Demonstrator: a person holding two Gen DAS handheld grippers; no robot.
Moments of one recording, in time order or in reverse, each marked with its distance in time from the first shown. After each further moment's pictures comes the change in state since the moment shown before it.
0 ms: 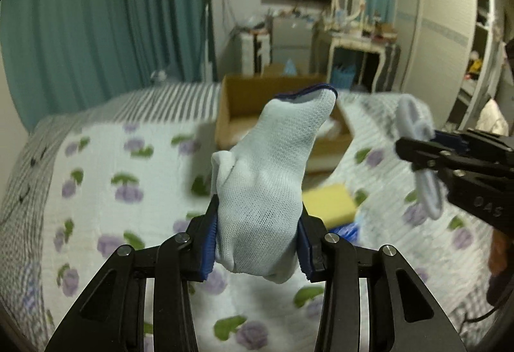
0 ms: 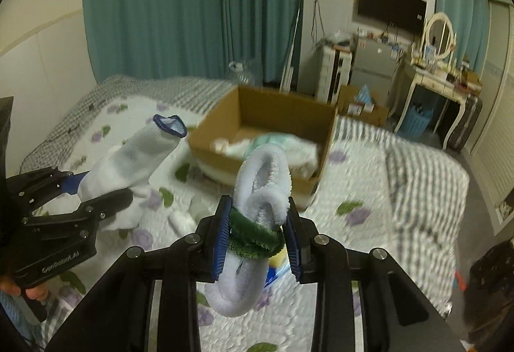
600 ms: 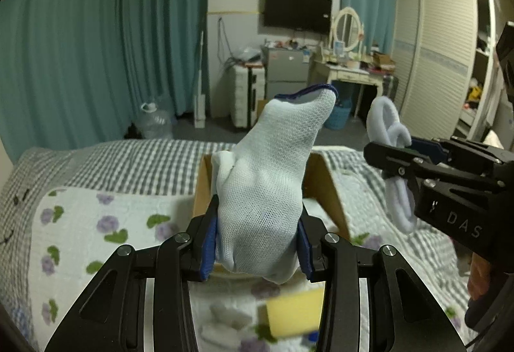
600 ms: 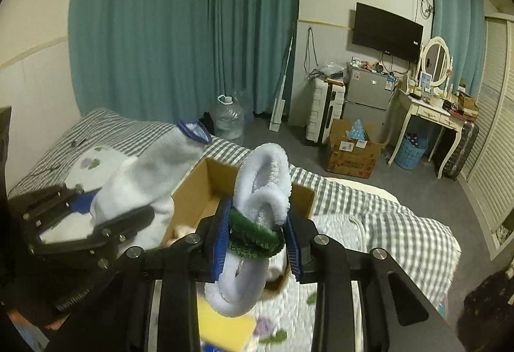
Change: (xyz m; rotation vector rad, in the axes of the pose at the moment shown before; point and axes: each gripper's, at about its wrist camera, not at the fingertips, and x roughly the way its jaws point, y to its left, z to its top) left arm 0.073 0.000 0.112 -0.035 -0.104 -0.022; right arm 0.058 -0.041 0.115 -0.006 -0.103 -0.024
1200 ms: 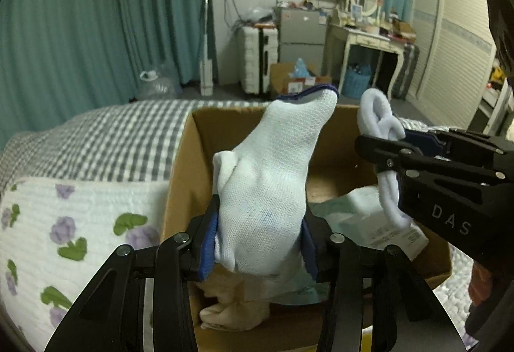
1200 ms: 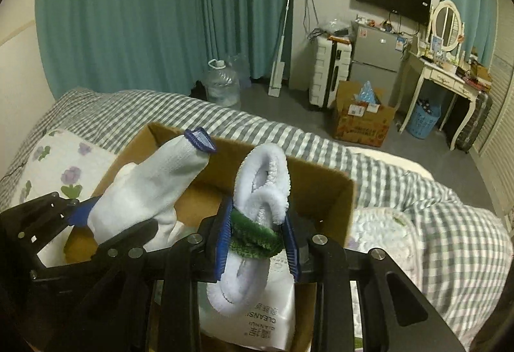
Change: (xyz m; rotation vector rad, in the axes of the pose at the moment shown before) left arm 0.143 0.015 -0.023 0.004 0.145 0.048; right arm 0.174 -0.028 -0.024 0.049 0.148 0.029
